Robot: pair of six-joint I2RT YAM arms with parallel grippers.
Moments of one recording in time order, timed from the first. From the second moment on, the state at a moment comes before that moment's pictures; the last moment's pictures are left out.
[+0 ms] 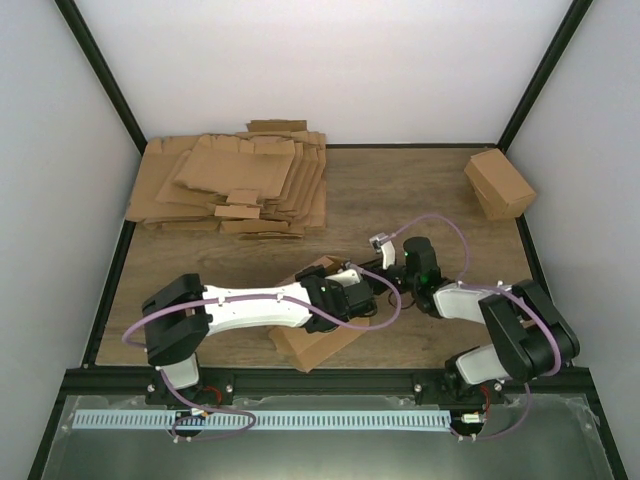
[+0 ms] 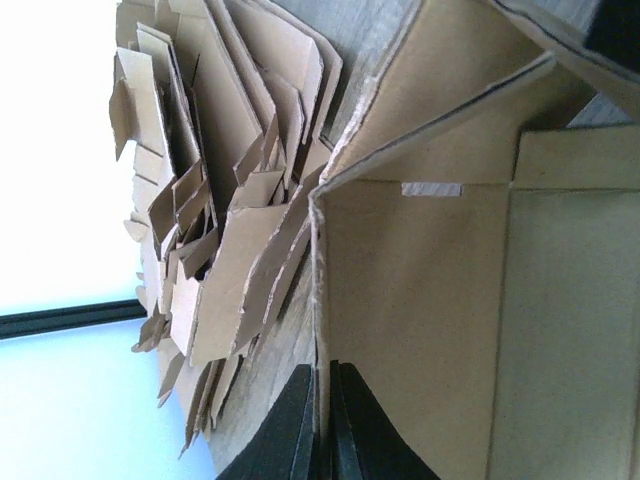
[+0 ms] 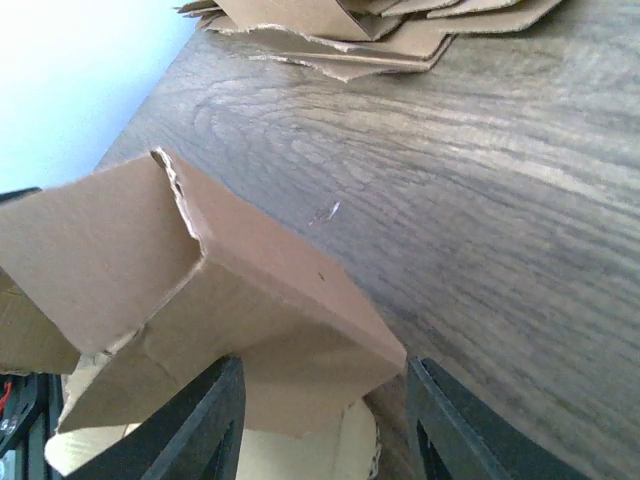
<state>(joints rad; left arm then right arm) -1.25 1.75 1.23 -0.83 -0.98 -0.02 0.41 1.41 0.38 0.48 -0.67 0.33</state>
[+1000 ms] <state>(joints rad) -1.26 1.76 1.17 -0.78 -0.99 0.01 0.43 1.54 0.37 0.66 -0.84 0.15</state>
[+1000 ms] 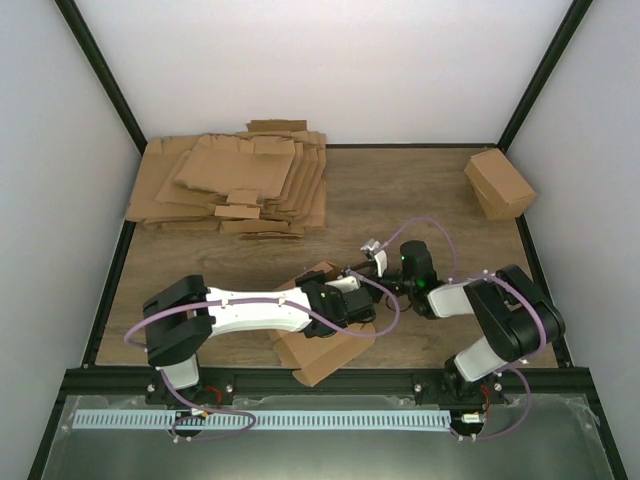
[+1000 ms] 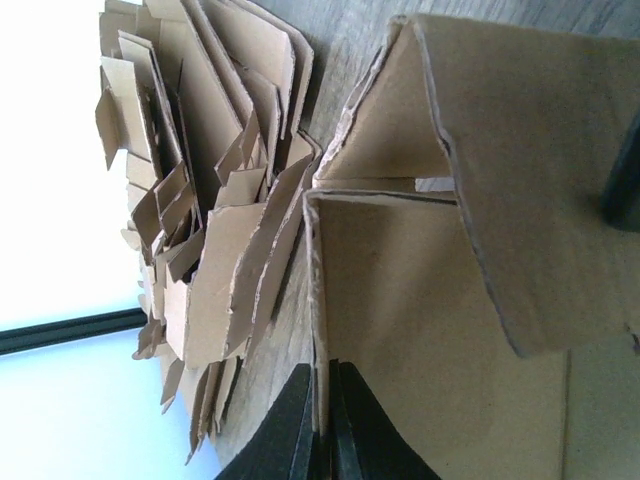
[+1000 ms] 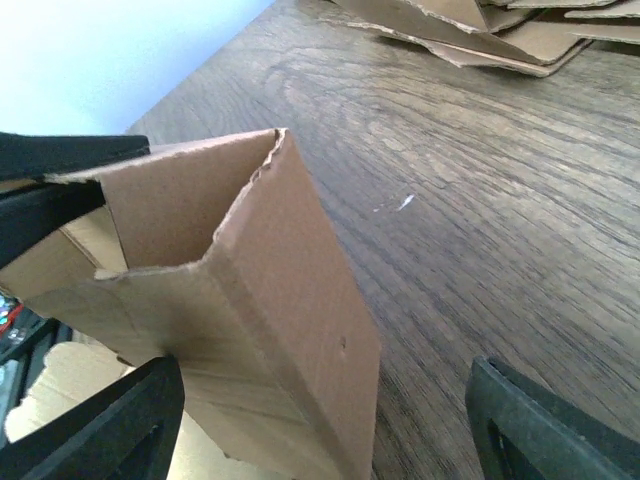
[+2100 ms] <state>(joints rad) -1.27 1.75 1.15 -0.74 -0.97 0.03 0.61 1.38 0.19 0.82 -0.62 0.15</state>
